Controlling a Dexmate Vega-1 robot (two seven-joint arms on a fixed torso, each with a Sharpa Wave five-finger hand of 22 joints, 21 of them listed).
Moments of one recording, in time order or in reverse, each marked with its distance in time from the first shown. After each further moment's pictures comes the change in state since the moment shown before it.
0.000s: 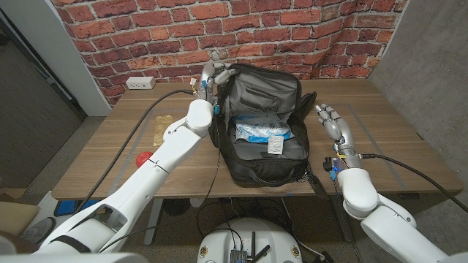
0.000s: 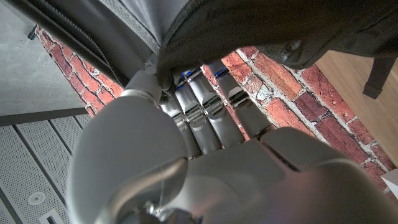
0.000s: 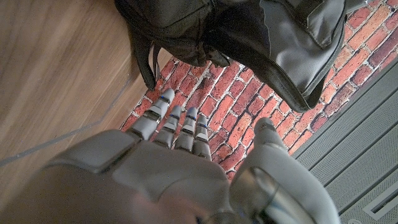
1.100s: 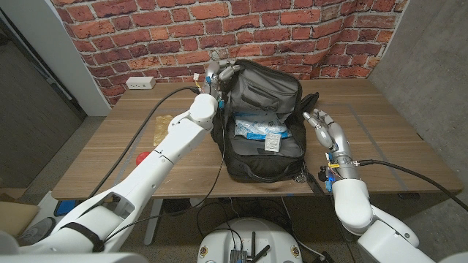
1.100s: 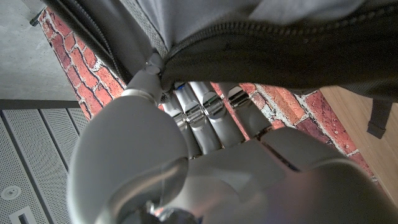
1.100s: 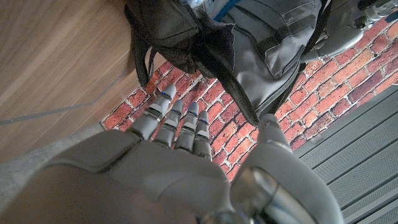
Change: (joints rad) left arm -0.071 -0.024 0.021 0.076 -0.126 -0.024 -0.045; left_hand 0.007 0.005 0.005 -0.005 -0.002 -0.002 0.007 -0.001 0.001 0.010 0.010 0.000 0.000 0.016 0.002 -0.001 0.000 0.009 -0.005 0.000 -0.002; right arm -0.081 0.006 -0.071 -0.159 -0.229 -0.190 -0.050; right_hand 0.025 -0.025 -0.004 -0.035 -0.004 0.065 0.000 0.016 0.006 0.074 0.001 0.018 0.014 0.079 -0.004 0.030 0.000 0.055 0.005 0.000 0.000
